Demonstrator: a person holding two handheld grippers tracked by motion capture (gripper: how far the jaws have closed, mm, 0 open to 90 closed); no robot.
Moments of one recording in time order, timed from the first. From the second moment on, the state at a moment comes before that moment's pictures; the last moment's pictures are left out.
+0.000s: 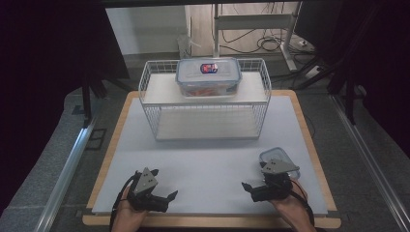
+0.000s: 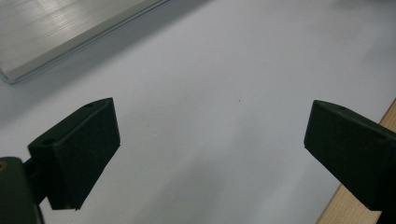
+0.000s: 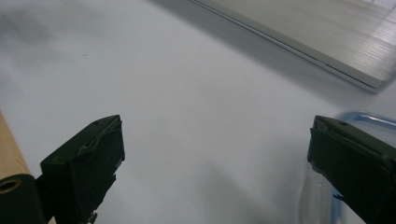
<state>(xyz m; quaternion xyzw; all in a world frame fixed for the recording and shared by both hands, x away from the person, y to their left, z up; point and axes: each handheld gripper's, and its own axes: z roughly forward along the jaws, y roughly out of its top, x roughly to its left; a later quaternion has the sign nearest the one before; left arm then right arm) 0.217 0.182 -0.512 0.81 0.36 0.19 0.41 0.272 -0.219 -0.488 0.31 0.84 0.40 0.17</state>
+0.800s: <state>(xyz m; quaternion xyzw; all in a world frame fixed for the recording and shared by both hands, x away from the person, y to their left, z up) 0.221 0.183 -0.515 0.82 0.37 0.18 0.40 0.302 -0.279 -0.459 0.41 0.80 0.39 0.22</state>
